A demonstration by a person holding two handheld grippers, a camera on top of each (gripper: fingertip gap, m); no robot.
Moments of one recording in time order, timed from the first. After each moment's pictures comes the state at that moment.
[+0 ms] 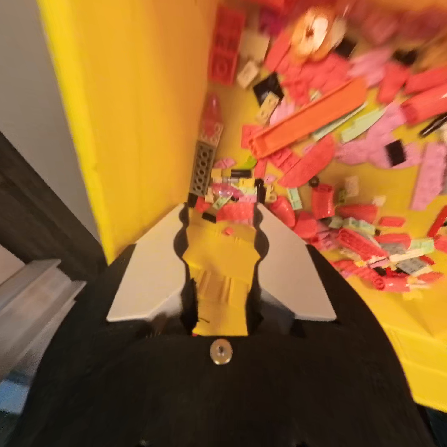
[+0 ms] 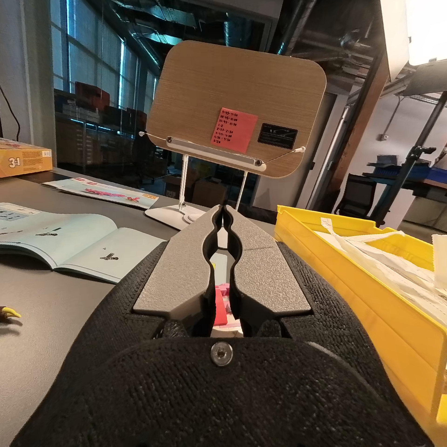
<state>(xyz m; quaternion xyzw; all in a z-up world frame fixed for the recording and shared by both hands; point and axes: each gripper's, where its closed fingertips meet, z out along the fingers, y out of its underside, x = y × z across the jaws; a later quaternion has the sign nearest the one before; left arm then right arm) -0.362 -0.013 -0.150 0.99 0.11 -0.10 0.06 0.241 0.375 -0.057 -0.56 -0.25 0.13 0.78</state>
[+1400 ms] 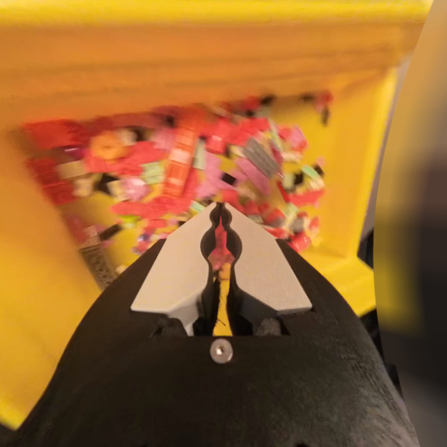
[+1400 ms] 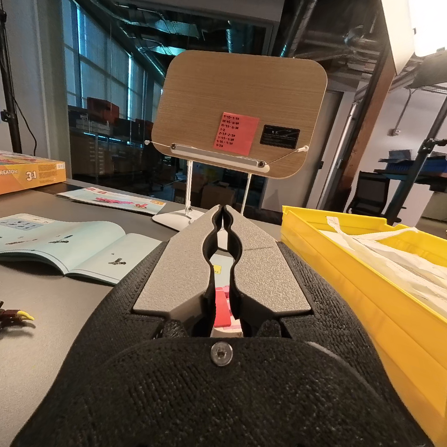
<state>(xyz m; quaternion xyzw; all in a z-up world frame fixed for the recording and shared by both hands) -0.269 0.035 -0.140 0.98 -0.09 0.18 -0.06 0.242 0.373 -0.055 -0.56 -0.24 0.16 0.78</state>
